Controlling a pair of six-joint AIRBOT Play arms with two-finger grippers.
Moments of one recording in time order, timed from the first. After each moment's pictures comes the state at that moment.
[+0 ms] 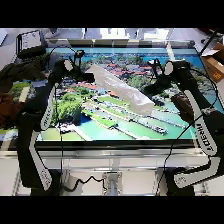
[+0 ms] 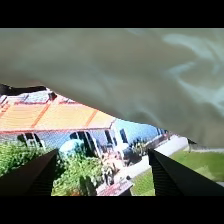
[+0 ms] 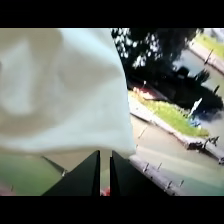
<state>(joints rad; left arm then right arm) -0.18 -2.06 2.01 1.23 -1.01 -1.34 0.15 -1.61 1.55 -1.54 1.35 1.39</state>
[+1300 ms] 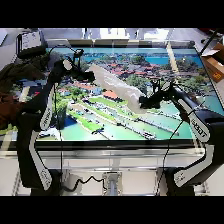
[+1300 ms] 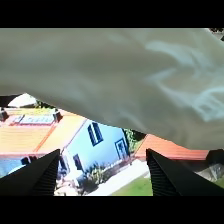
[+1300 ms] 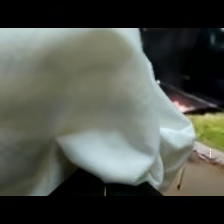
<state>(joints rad) -0.17 -2.06 2.01 1.18 -0.98 -1.34 0.06 -1.75 1.29 -1.10 1.03 1.50</state>
